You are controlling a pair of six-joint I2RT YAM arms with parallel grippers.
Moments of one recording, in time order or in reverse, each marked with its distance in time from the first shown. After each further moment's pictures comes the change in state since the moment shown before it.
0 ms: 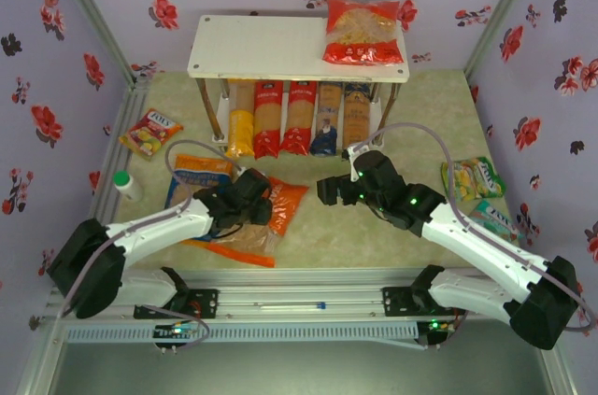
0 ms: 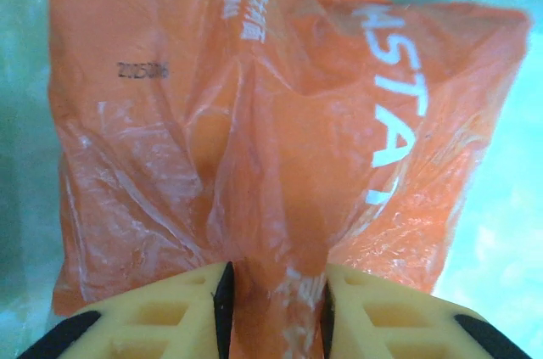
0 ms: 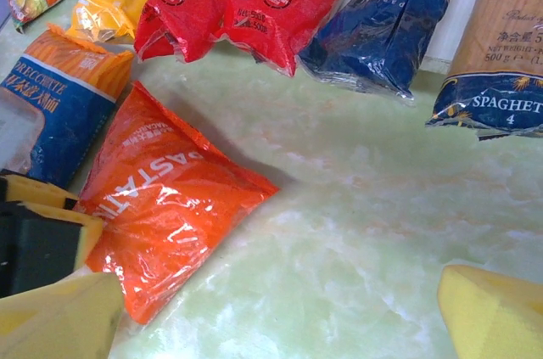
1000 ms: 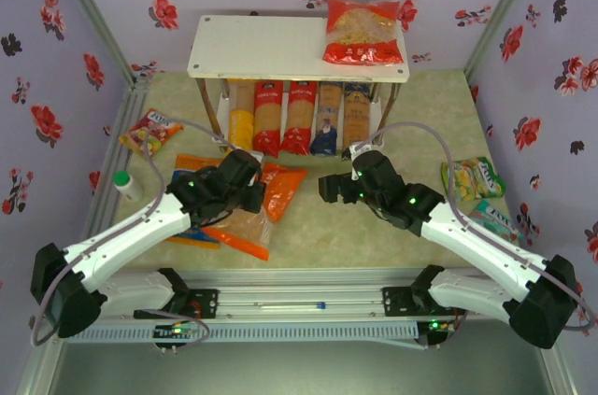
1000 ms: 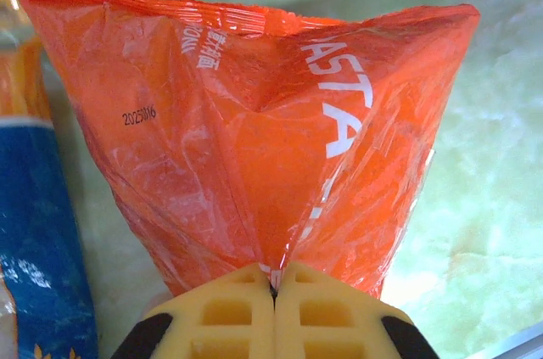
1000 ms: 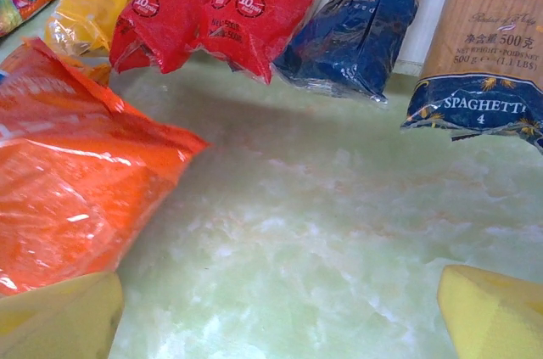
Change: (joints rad) left arm 0.002 -0.124 0.274 -0.286 -0.011 0.149; right arm 0.000 0.007 0.000 0.000 0.049 0.026
